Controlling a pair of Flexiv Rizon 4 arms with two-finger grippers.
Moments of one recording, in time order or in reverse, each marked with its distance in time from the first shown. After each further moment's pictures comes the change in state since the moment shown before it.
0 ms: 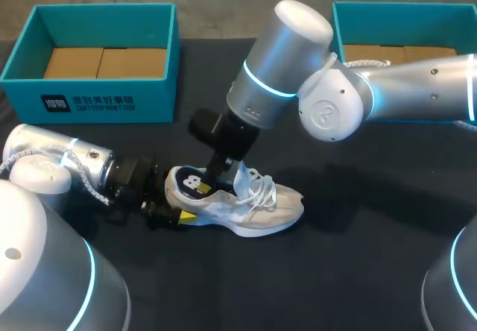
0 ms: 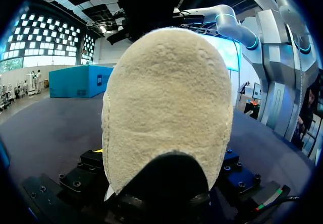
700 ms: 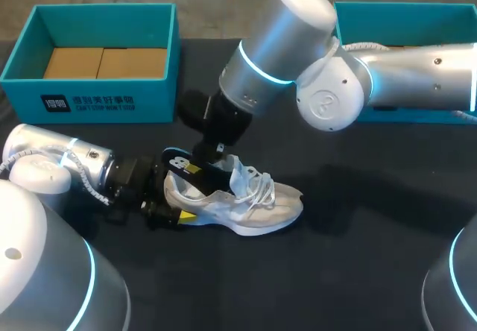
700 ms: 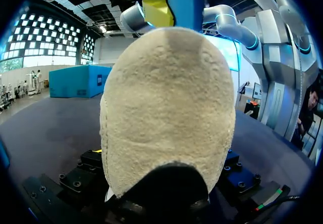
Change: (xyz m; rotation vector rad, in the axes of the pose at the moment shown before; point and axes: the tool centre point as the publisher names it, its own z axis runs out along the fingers) left arm 0.000 0.000 -0.001 0.000 0.000 0.000; right arm 0.012 0.043 -0.038 -0.068 -0.073 -0.165
